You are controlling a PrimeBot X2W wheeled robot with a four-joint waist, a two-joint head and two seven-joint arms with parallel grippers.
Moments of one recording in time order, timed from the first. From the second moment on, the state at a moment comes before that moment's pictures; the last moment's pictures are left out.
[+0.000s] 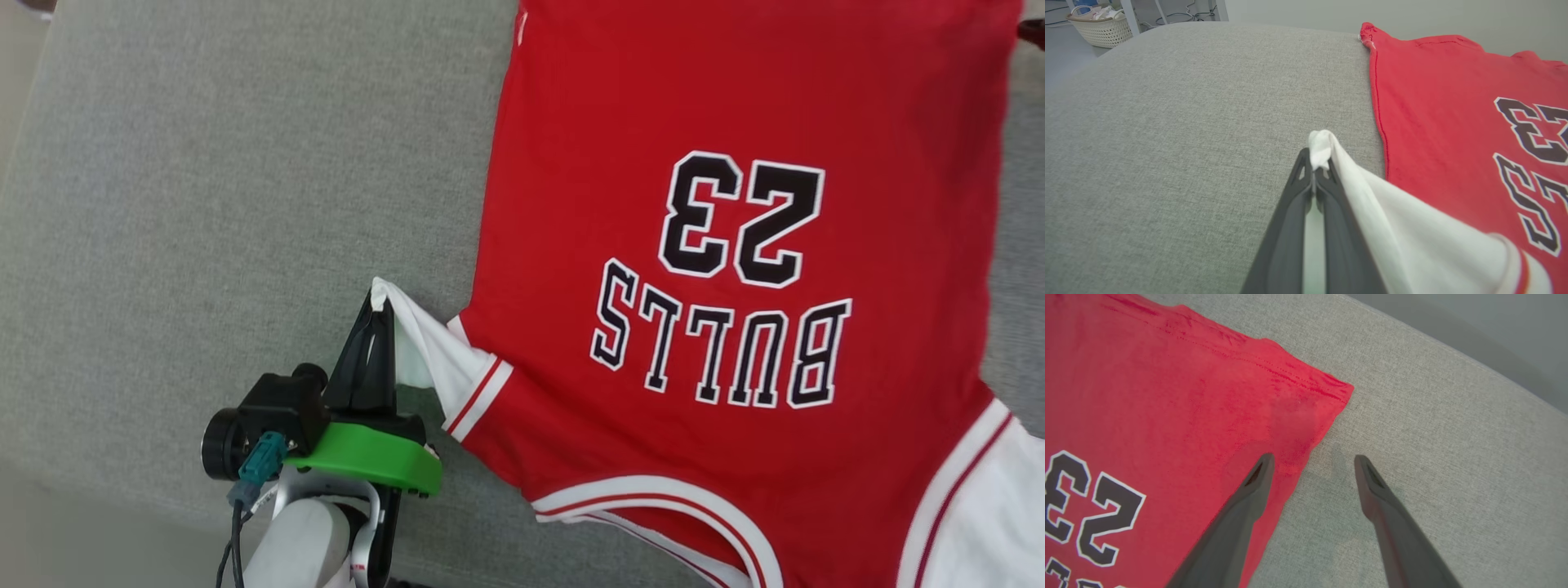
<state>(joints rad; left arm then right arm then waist) -0.15 0.15 -0.28 0.05 -0.33 0.11 -0.26 -1.16 -0.64 0.42 0.40 0.63 0.13 1.09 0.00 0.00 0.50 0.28</state>
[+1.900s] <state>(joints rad) 0.08 0.09 0.00 0.17 -0.17 -0.03 -0.26 -0.38 -0.96 0.61 0.27 1.01 0.13 0.56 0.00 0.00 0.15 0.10</state>
